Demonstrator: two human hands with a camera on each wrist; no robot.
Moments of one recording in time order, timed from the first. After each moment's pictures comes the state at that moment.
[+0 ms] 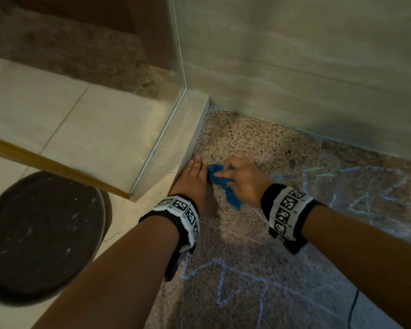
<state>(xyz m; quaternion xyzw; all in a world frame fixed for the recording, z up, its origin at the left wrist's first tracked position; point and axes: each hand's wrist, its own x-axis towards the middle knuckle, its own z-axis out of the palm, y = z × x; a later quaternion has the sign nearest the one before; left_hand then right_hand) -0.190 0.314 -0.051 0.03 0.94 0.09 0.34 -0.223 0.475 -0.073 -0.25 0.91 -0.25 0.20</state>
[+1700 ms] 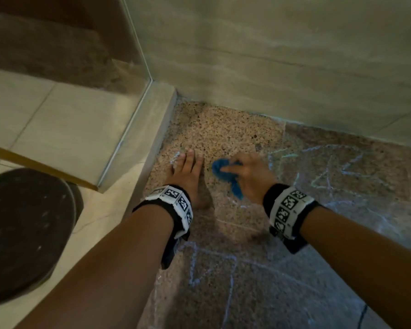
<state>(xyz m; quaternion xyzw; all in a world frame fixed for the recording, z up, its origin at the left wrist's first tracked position) -0.179 0.359 -0.070 0.07 0.94 0.03 0.34 -0.188 0.553 -0.075 -0.22 0.94 -0.21 0.13</state>
